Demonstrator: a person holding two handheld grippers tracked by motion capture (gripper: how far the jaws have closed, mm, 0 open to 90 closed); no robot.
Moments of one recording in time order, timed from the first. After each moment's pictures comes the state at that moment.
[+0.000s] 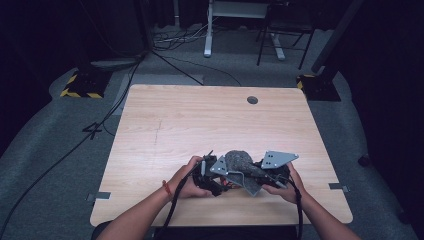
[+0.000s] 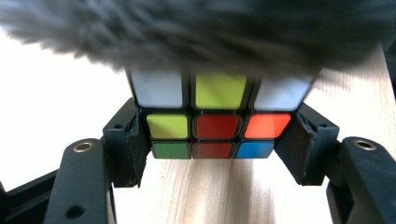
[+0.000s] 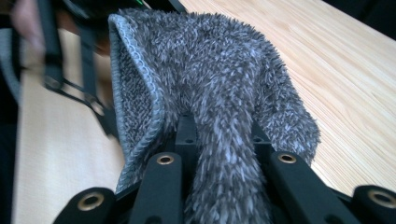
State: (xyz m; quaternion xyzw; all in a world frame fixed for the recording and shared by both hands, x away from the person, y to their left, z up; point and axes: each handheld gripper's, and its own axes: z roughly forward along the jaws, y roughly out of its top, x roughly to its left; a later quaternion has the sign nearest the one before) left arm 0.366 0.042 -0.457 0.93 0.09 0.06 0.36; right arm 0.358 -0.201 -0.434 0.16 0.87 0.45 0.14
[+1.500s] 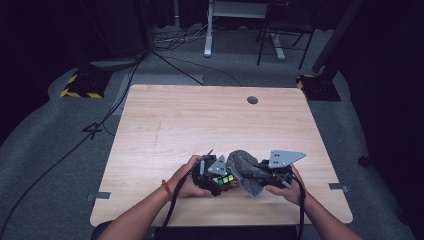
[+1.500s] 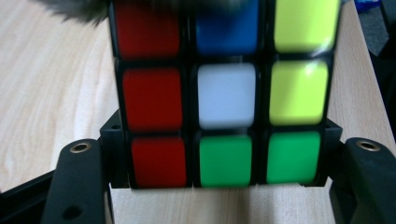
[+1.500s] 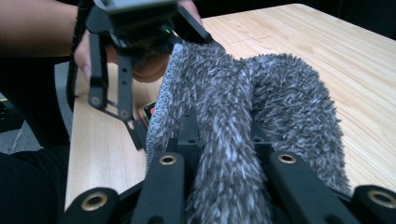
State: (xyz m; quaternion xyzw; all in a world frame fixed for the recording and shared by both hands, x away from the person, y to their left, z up) left arm 0.365 0.041 -0.458 0.93 0.06 0.06 0.36; right arm 0.356 -0.207 -0.430 0.14 0.84 0.52 0.07
